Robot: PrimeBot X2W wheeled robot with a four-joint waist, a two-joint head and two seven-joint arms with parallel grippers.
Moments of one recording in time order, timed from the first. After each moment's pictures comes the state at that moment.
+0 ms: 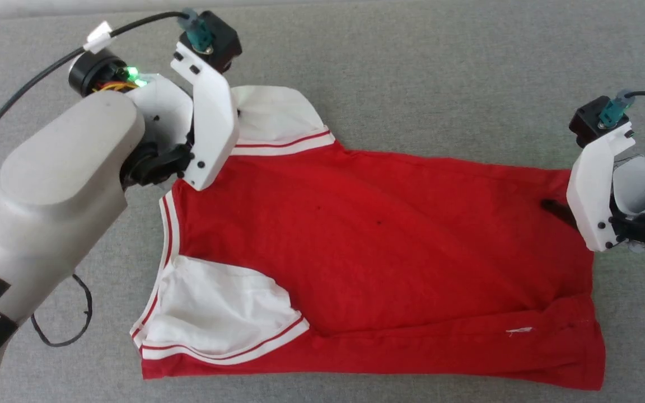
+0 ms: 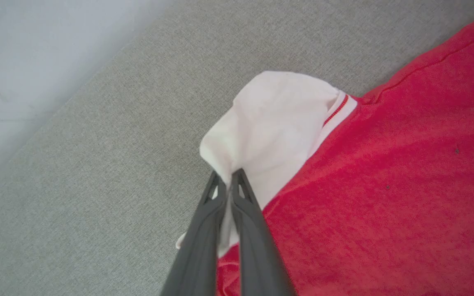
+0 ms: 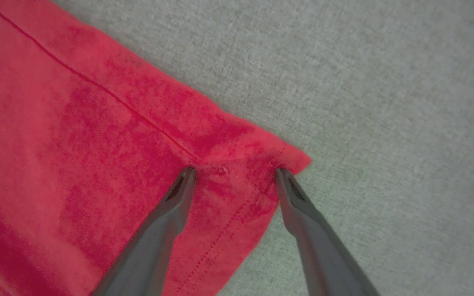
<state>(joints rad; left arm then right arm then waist) -1.21 0.57 -1.14 0.45 -0.92 -0.12 0.59 -0.80 -0.64 0.74 0.47 0.77 0.13 0.75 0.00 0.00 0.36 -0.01</state>
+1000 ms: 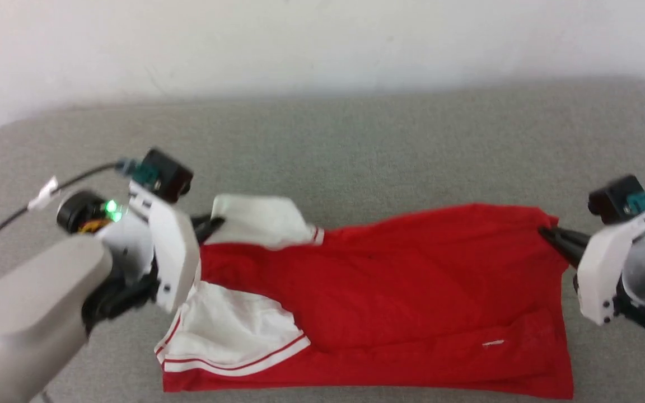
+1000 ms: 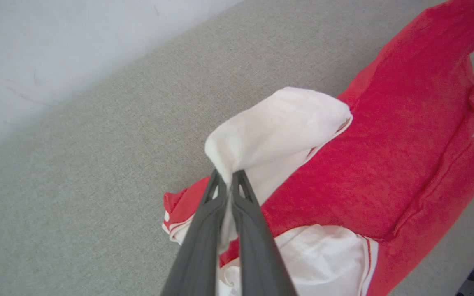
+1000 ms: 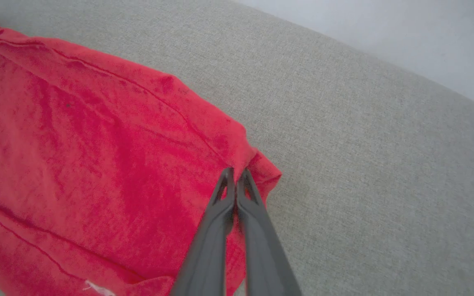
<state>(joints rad) -0.86 0.78 -1.13 0.20 -1.04 -0.05 0.31 -0.59 -0.74 0.82 0.39 0.86 0.13 0.18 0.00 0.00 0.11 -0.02</state>
